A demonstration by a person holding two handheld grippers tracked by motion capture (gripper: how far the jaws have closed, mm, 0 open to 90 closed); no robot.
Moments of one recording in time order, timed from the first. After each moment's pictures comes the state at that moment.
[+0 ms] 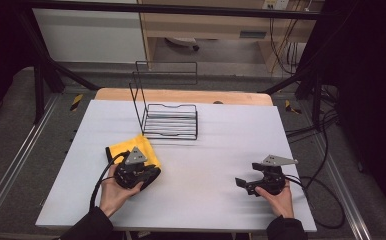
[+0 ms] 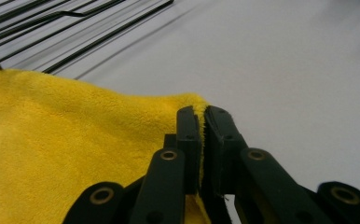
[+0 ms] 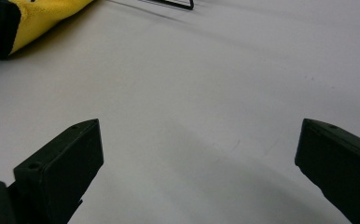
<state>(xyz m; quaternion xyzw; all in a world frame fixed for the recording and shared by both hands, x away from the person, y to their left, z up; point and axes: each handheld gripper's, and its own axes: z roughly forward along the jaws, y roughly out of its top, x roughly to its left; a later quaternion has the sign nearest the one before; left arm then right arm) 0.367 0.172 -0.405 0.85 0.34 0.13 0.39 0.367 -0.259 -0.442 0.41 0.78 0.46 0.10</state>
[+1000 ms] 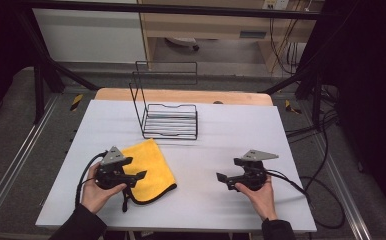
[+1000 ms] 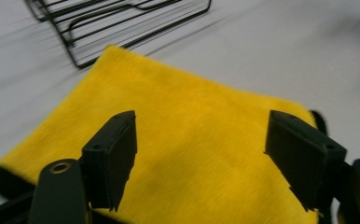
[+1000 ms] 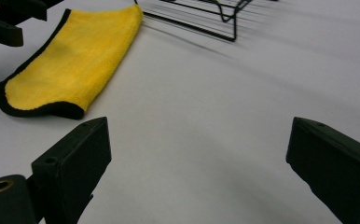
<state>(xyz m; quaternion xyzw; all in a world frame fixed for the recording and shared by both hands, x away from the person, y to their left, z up) 0.368 0.238 -0.413 0.82 0.37 0.15 0.41 0.372 -0.196 -0.420 0.39 0.78 0.47 0.11</state>
